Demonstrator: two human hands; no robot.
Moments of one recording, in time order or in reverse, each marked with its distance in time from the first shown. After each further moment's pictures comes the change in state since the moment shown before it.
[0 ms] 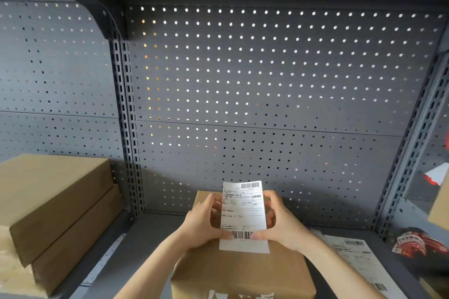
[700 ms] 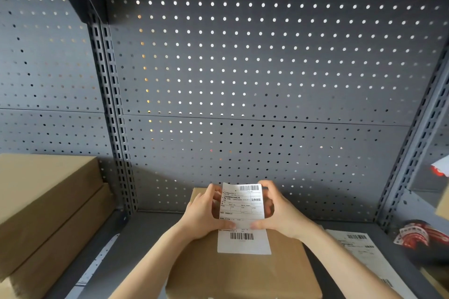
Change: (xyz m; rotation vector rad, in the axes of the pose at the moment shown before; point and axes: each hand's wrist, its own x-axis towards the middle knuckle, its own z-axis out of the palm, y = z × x) left_hand 0.026 -0.004 0.002 0.014 -0.019 0.006; right_hand 0.025 0.012 -0.005 0.018 -0.012 0.010
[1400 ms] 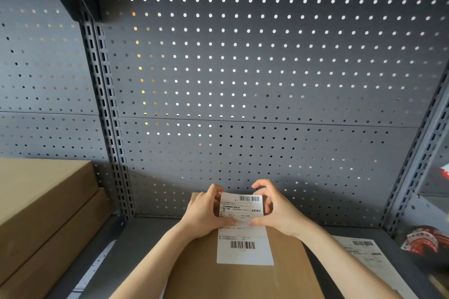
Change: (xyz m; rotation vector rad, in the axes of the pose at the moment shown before) left_hand 0.018 0.003 0.001 0.113 0.057 0.015; right_hand 0.022 0.002 -0.003 -0.047 0.027 -0.050
